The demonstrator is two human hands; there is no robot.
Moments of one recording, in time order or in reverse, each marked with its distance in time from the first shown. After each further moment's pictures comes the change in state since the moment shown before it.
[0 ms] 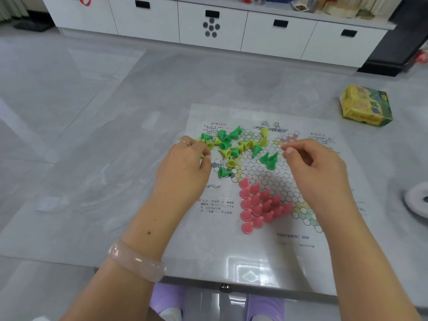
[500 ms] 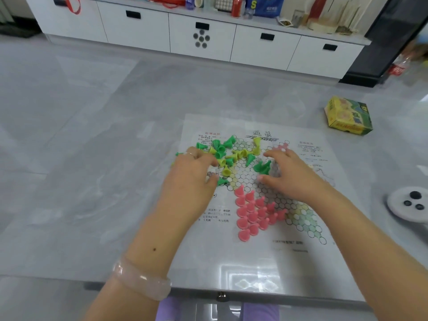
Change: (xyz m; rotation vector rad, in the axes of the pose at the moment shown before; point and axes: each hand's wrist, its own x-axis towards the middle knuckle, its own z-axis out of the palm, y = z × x) left_hand -0.004 0.009 -0.001 0.016 -0.097 0.072; right_hand 0.039 0.016 0.007 -0.602 -0.467 -0.073
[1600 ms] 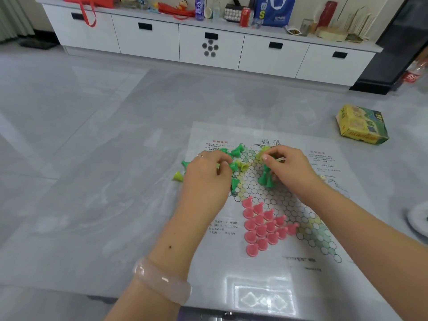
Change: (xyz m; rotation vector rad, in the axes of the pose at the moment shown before) left_hand 0.011 0.021 0.003 -0.388 0.139 -0.132; right_hand 0.042 -0.001 0.014 0.630 0.212 -0.030
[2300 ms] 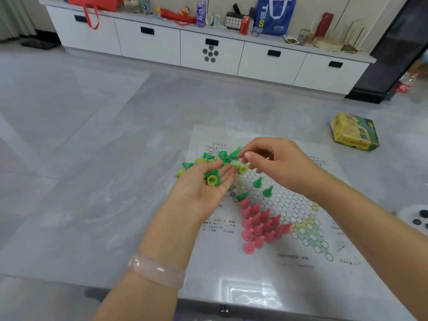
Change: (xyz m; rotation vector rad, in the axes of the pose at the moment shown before) left_hand 0.006 -0.004 -0.009 -1.476 -0.197 -0.802; right_hand -0.032 -0.065 -0.012 -0.198 -0.248 -0.299
